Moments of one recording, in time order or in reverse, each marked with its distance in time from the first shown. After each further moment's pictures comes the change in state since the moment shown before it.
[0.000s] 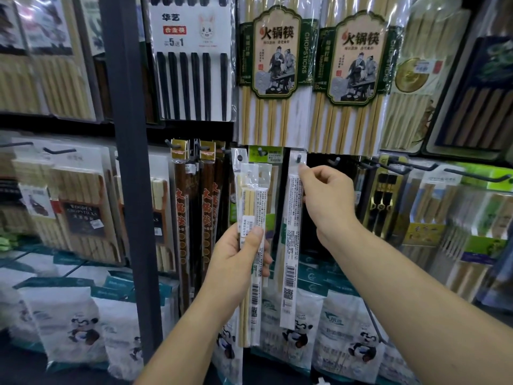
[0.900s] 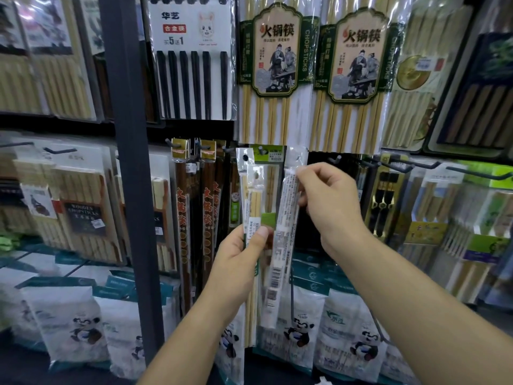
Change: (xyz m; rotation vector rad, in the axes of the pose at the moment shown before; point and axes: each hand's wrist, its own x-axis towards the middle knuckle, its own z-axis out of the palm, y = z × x) left_hand 0.001 -0.004 0.000 0.027 -0.045 -0.011; right_hand -0.023 -0.015 -0.009 0.102 -0.127 -0.041
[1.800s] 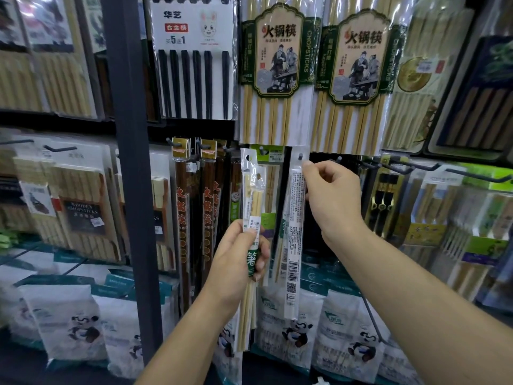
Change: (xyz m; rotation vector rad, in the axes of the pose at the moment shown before) left_hand -0.002 0.008 -0.001 -0.018 0.019 -0.043; right_hand 0.020 0.013 -0.003 -0.153 0.112 -0.087
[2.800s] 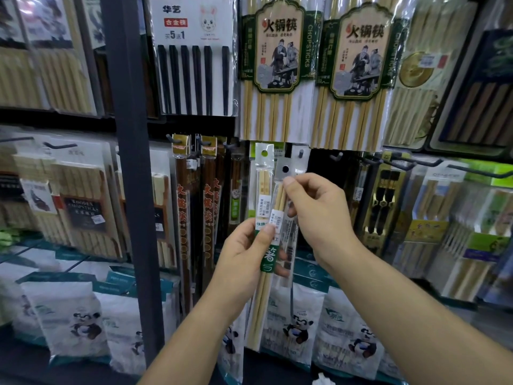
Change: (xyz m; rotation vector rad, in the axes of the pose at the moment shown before) left_hand -0.003 0.001 0.012 -0.116 -0.074 0.058; right_hand -0.038 -0.005 0.006 0.115 -0.171 0.011
